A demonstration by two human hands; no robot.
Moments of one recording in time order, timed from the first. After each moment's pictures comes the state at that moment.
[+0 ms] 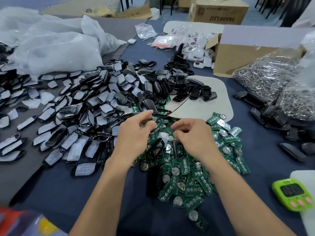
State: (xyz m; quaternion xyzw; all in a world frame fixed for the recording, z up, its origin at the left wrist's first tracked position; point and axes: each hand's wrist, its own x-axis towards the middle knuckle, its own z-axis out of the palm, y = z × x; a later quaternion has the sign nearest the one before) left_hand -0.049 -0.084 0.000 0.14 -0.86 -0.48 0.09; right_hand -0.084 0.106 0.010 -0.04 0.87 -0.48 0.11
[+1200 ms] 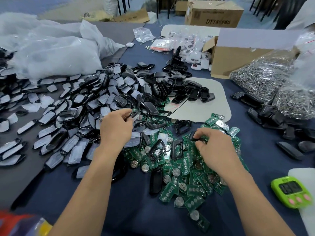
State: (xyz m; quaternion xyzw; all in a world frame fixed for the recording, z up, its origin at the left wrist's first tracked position) left_hand -0.074 -0.132 -0.007 0.23 -0.91 -0.30 0.14; right_hand -0.066 0.154 0.002 0.00 0.94 -0.33 0.06
